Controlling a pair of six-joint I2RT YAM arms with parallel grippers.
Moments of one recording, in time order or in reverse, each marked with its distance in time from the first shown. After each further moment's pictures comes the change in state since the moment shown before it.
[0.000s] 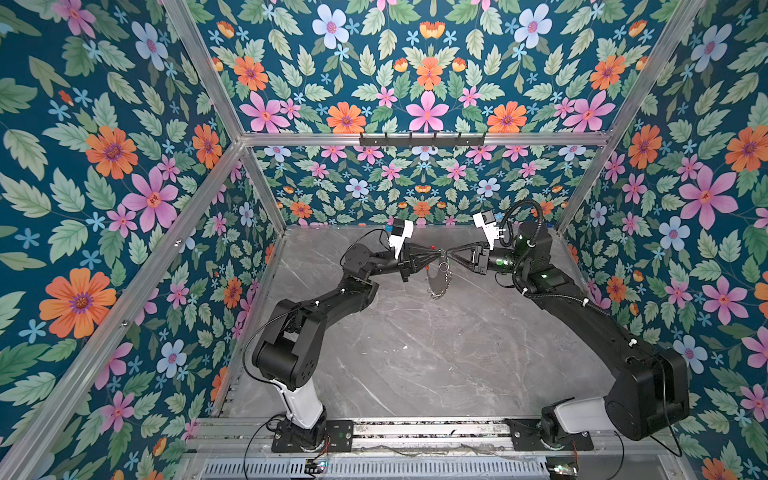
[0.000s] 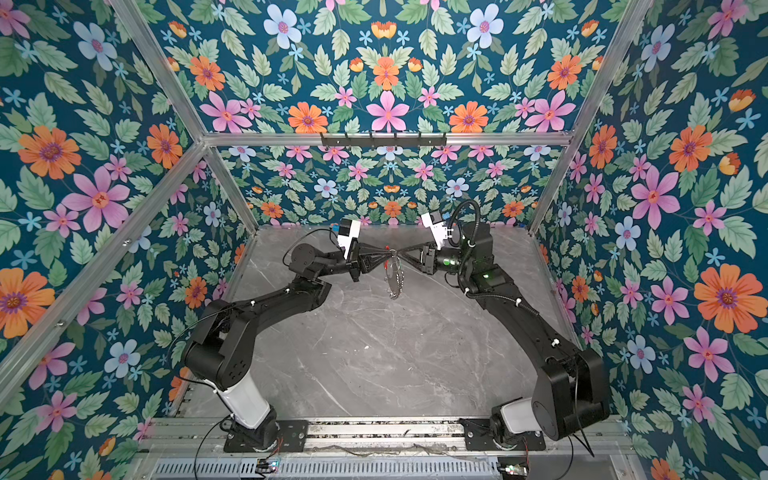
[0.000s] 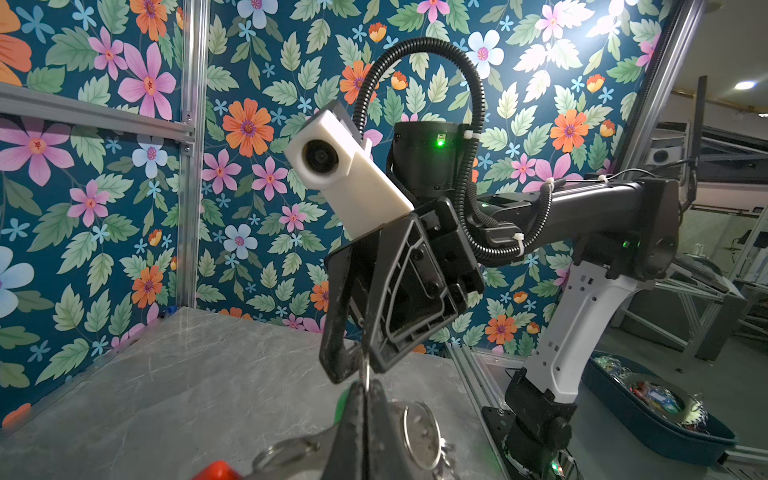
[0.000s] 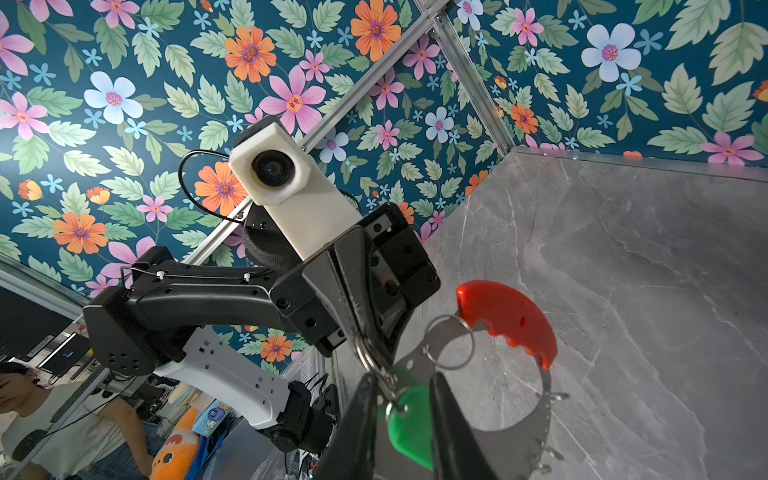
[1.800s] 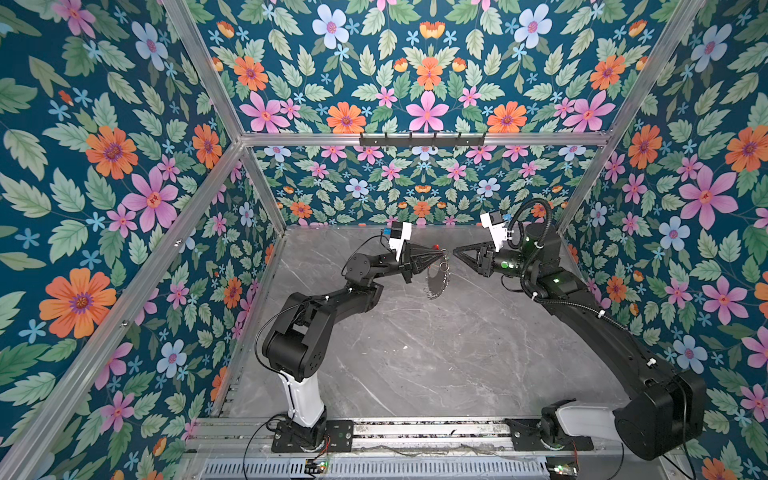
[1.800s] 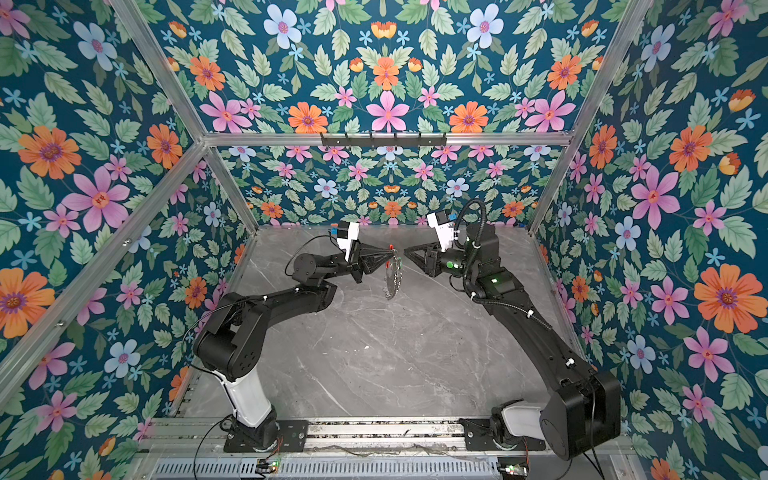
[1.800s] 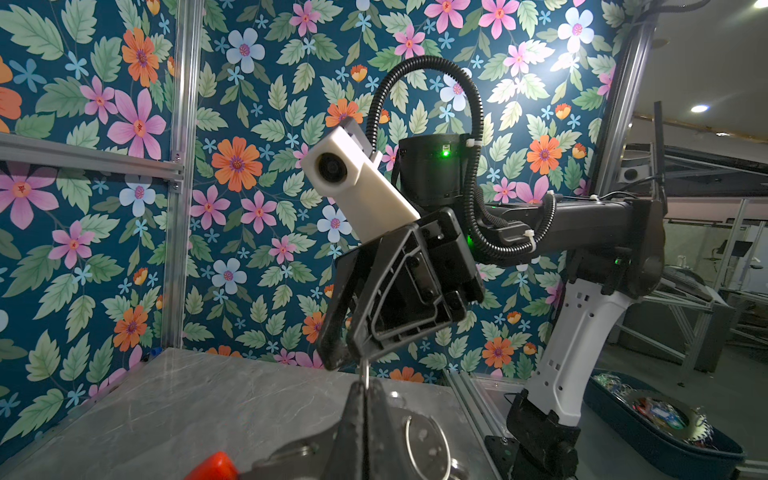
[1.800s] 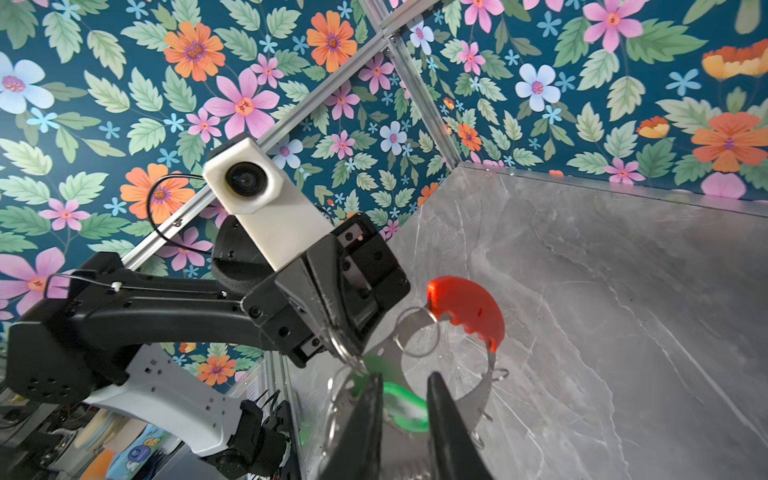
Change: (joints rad) left arm -0.018 0.076 -0.002 0.263 -0.044 -0.127; right arm 0.023 -0.093 0.023 -0.169 0.161 -0.117
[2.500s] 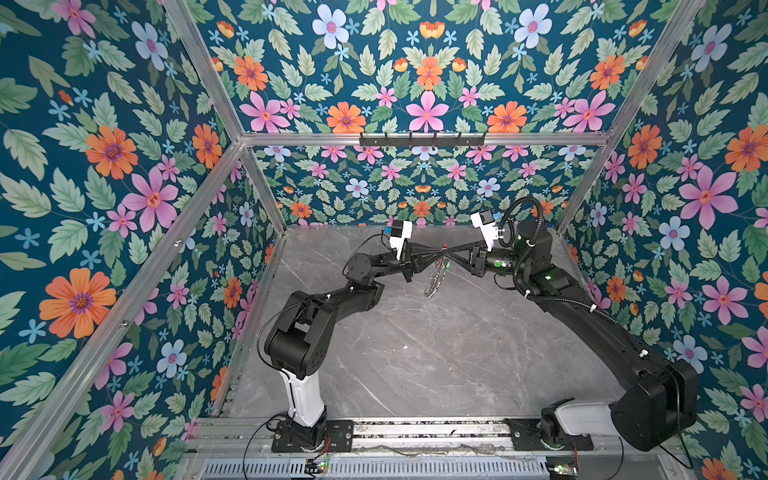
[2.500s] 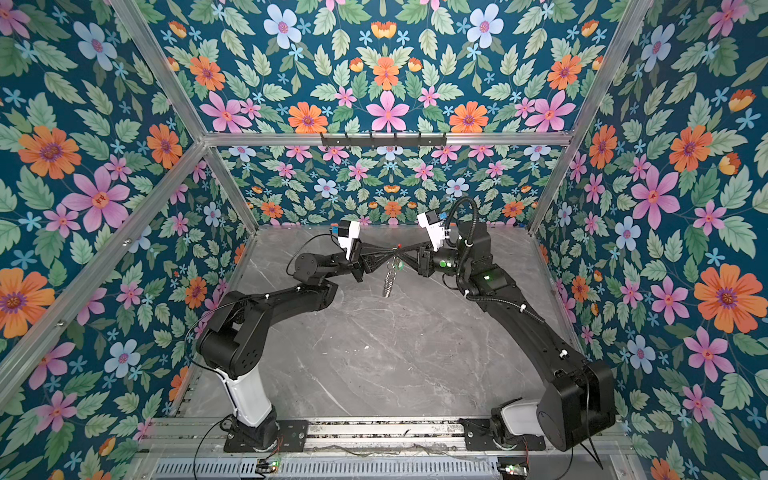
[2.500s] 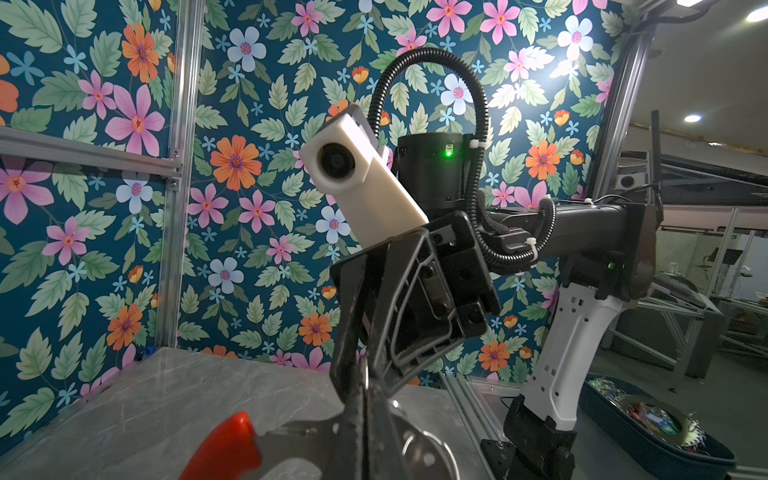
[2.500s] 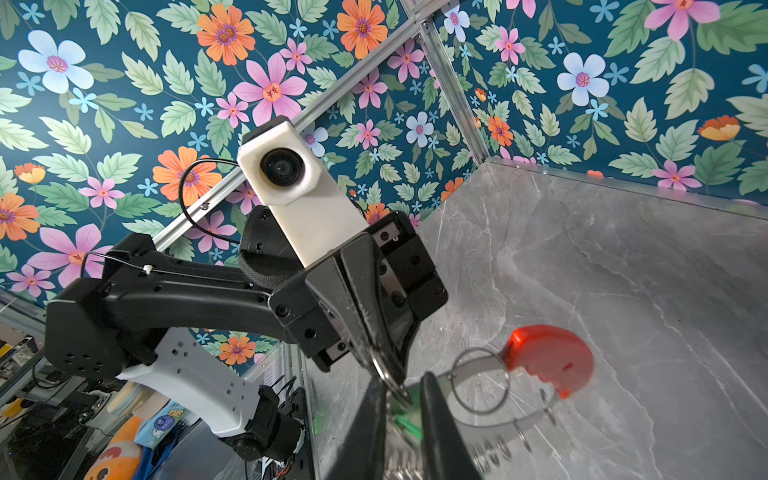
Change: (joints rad) left arm -0.003 0.016 0.017 0.013 -0.002 -0.028; right arm 0.028 0.045 0.019 0.029 -0.033 -0.008
